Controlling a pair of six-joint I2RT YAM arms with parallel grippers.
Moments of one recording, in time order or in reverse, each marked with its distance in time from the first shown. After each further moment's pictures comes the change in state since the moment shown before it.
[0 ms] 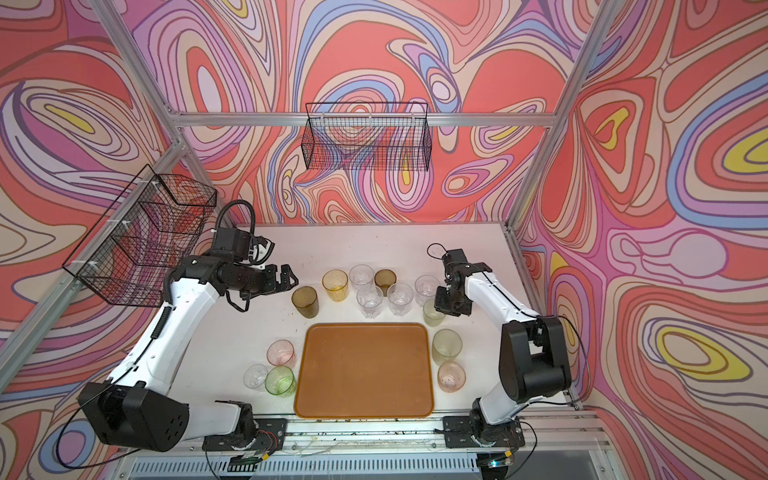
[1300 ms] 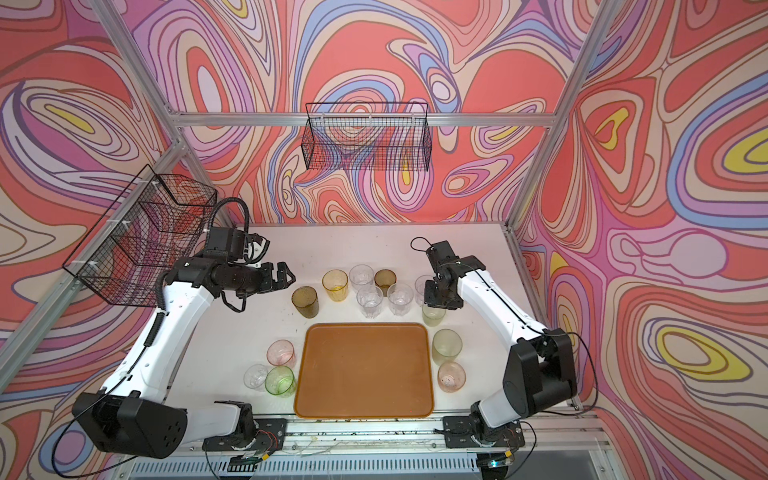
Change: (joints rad) left arm 0.008 -0.028 0.015 0.000 -0.008 -0.008; right arm 0.153 -0.068 0.117 -0.113 0.103 0.043
